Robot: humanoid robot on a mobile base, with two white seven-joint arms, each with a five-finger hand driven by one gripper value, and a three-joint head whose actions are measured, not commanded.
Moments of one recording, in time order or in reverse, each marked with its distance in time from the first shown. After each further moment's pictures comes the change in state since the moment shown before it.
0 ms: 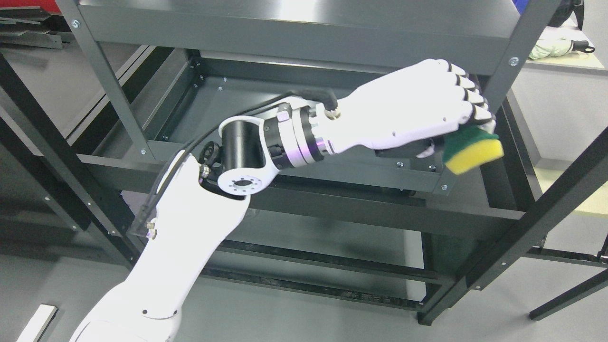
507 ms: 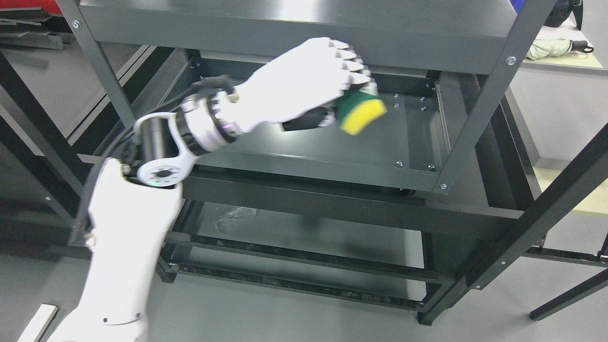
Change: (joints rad) left arm 0.120 0.129 0.319 0.032 0.048 -0.136 -0.071; right arm 0.000 0.000 0.000 0.000 0.000 0.000 0.000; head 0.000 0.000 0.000
